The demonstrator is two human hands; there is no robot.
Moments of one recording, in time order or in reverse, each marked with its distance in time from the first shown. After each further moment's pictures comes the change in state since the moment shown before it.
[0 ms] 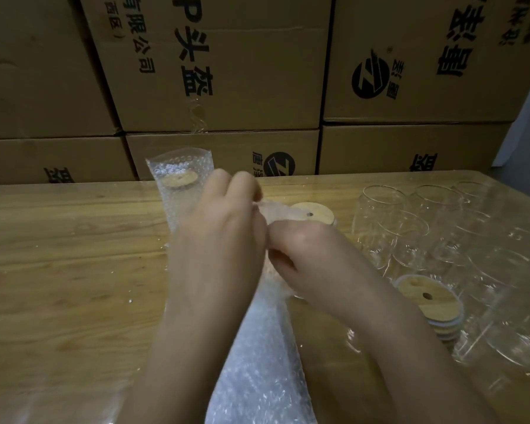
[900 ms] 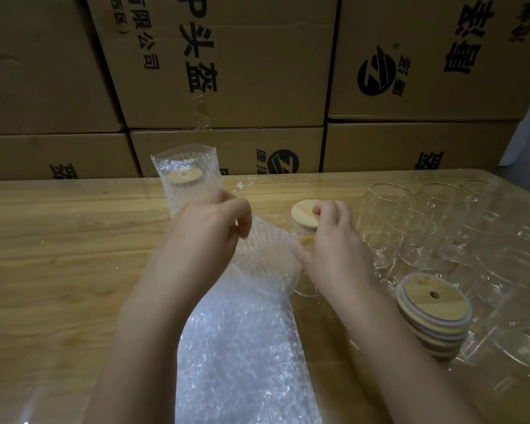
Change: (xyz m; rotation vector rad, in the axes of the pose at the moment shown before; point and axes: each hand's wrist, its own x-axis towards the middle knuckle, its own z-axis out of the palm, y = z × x) left_hand 0.011 -0.050 0.006 -0.023 -0.273 0.091; right_hand 0.003 0.046 0.045 -0.174 0.144 0.550
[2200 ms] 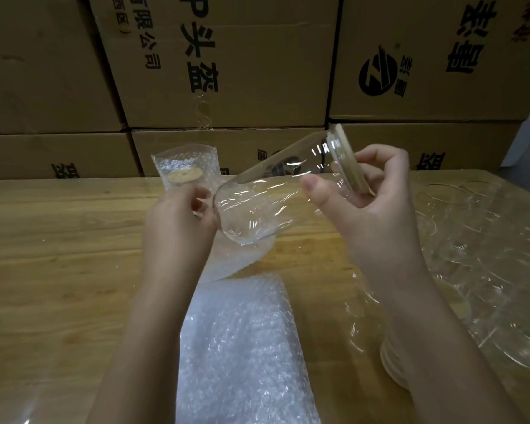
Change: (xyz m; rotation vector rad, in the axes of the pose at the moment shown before) left_hand 0.010 -0.025 0.021 -0.206 0.316 -0.390; right_hand -0.010 -0.017 -0.069 1.075 0.236 -0.045
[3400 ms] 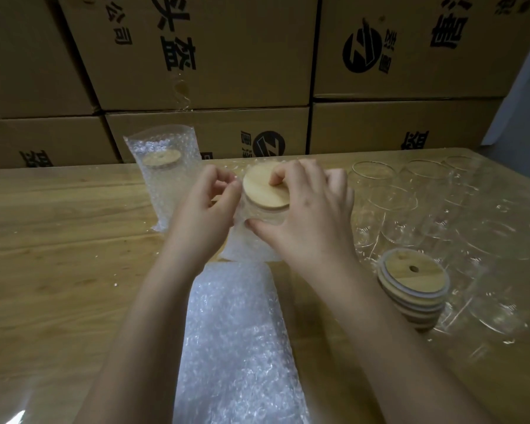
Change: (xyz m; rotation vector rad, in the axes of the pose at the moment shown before) left_hand -0.011 0.021 0.028 -0.523 -0.348 -0.103; right_hand -0.007 0.041 0.026 -0.937 -0.126 -0.219
